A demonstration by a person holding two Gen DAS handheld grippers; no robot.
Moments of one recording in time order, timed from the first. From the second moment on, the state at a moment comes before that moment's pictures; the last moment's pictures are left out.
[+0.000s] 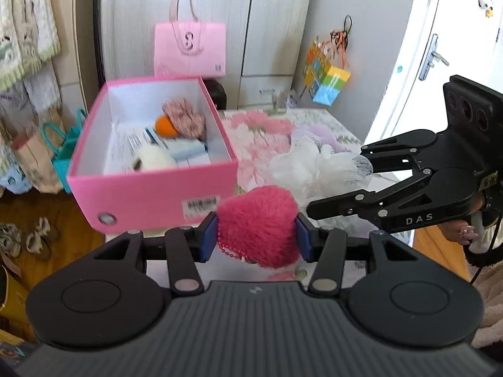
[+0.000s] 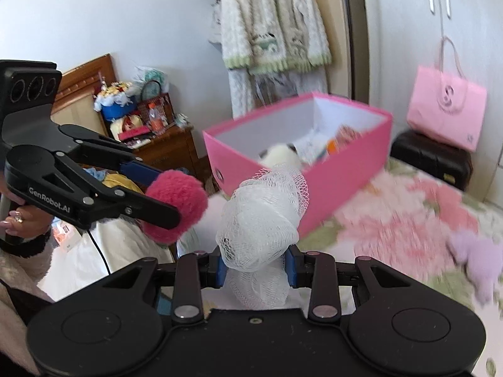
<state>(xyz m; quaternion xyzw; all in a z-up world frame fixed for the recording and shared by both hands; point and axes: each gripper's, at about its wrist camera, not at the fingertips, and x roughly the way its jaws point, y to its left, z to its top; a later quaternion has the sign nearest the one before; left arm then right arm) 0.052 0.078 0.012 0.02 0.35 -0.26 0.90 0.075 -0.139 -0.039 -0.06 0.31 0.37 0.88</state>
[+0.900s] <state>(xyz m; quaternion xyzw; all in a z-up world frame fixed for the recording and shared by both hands) 0.214 0.107 0.021 0.01 0.31 -0.15 0.94 0.240 -0.071 -0.033 -0.06 0.29 0.33 0.90</state>
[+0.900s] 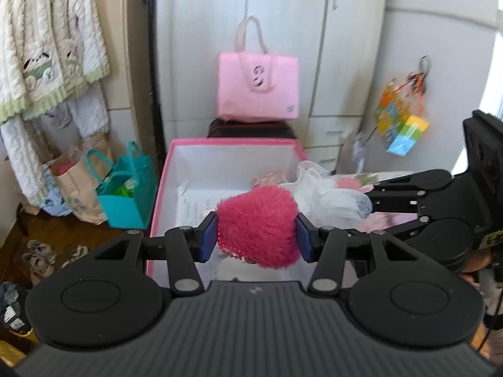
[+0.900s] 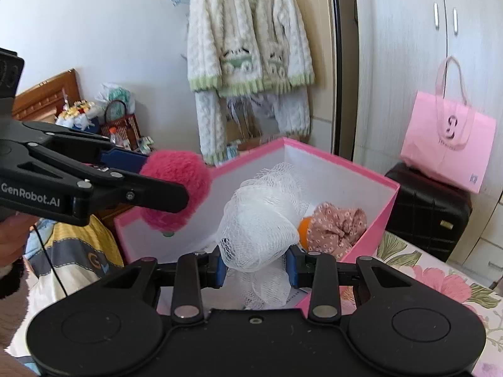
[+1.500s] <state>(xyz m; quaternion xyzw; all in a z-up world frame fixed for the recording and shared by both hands) 0.251 0.107 -0.011 0.01 0.31 -0.08 0.95 0.257 -0.050 -0.058 -0.14 0.28 0.33 0.89</state>
